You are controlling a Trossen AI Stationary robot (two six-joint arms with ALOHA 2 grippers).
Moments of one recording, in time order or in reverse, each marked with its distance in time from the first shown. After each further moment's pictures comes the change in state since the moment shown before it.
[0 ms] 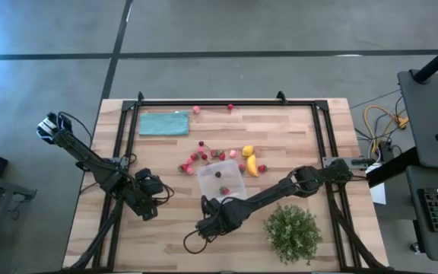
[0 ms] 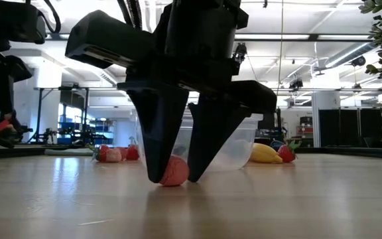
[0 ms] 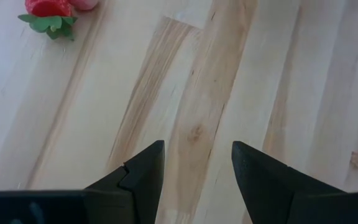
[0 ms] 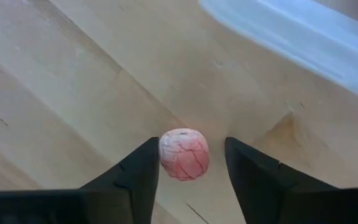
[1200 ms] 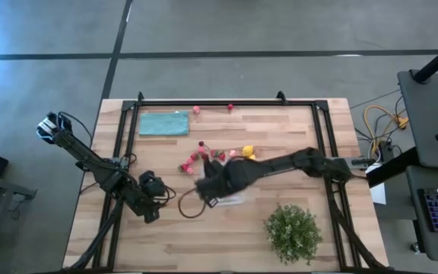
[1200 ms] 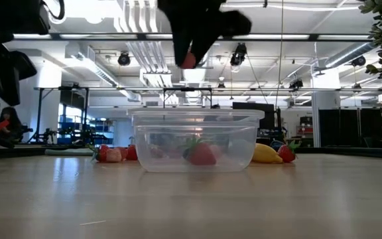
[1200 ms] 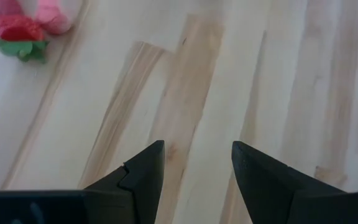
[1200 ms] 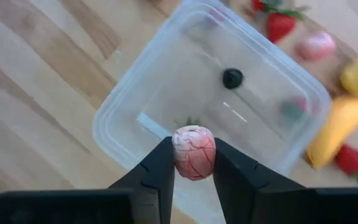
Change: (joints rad) left arm 0.000 -0.001 0.000 0.112 -0.005 0.039; right arm -0.165 -0.179 0.210 -0.363 0.137 -0.215
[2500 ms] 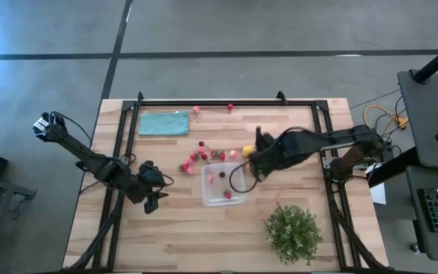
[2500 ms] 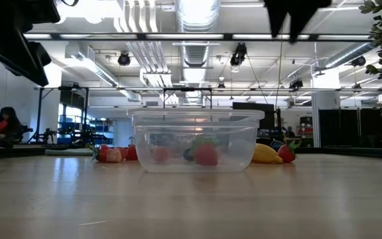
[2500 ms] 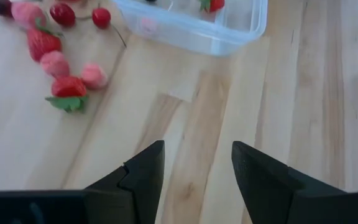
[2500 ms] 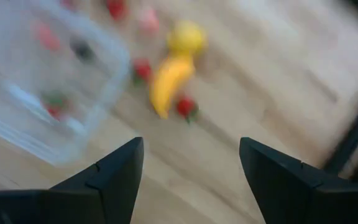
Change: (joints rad) left arm 0.089 -0.153 -0.011 -0.009 -0.079 0.114; right arm -0.056 -0.613 -0.603 -0.150 0.064 0.061
